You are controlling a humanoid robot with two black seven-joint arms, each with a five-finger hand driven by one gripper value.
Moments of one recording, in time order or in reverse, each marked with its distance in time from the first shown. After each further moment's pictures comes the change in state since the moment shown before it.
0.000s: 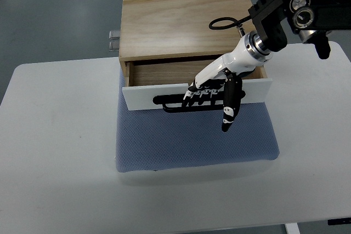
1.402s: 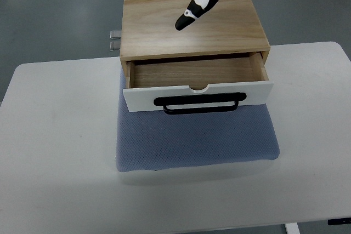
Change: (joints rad) left arm 0.000 0.000 0.000 0.000 0.000 0.000 0.001; right arm -0.214 -0.177 0.699 -0.276 0.188 -0.074 0.024
